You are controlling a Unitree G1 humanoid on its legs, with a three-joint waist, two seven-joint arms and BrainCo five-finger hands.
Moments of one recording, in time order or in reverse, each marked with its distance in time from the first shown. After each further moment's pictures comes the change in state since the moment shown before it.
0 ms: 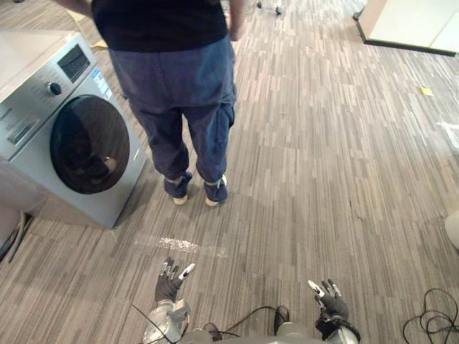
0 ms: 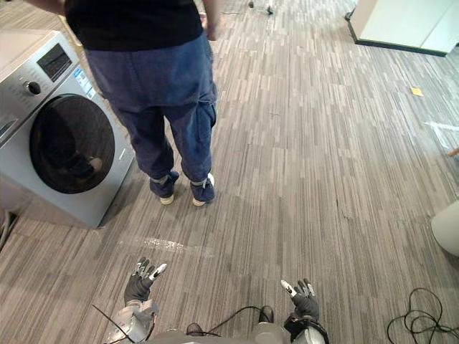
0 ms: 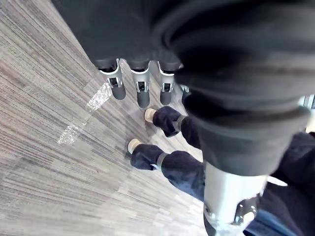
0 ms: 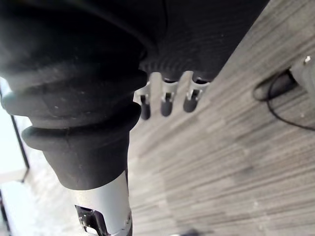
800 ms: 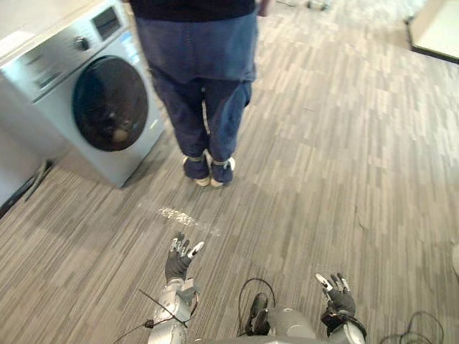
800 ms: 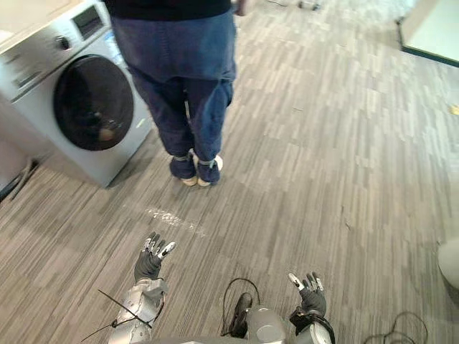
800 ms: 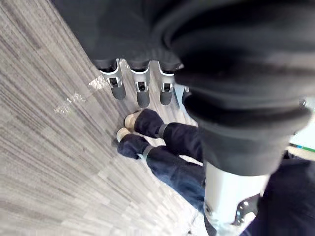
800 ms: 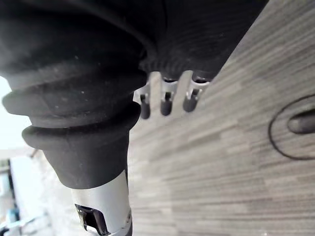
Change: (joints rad) left arm -0.072 -0.053 0.026 -0.027 -0.008 -0.004 -0.018; right arm -0.012 0.009 -0.047 -0.019 0.000 -0.027 -0.002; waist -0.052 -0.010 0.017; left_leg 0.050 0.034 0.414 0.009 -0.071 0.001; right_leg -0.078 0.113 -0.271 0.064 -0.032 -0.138
